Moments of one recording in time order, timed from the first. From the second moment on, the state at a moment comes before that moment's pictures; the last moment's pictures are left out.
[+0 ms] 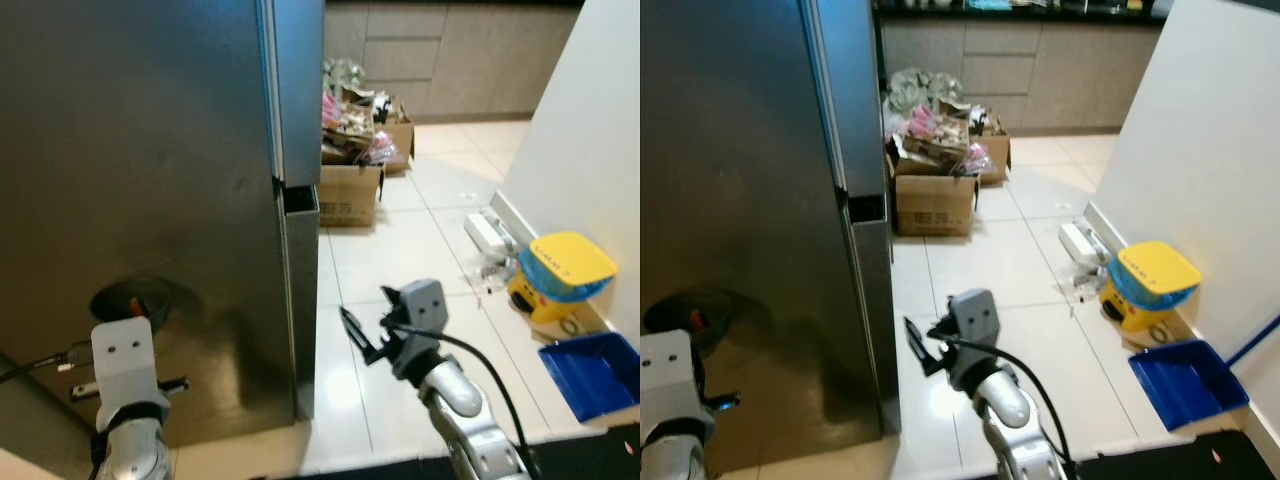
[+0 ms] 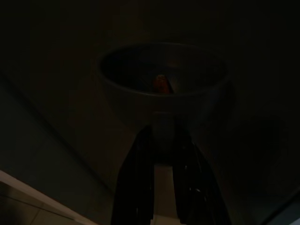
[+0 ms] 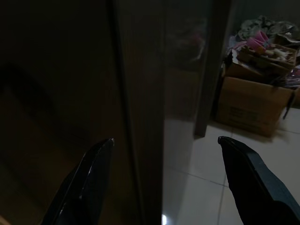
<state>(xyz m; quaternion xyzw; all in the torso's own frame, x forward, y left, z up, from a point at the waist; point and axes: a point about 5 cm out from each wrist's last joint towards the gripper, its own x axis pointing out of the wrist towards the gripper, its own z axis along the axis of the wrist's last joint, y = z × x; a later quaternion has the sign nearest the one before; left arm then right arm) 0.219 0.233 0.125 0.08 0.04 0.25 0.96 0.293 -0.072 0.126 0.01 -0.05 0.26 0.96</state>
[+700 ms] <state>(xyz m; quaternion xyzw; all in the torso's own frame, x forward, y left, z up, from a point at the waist) 0.239 0.218 0.131 0.07 0.02 0.22 0.97 0.301 -0.096 0.128 0.01 -0.05 0.18 0.98</state>
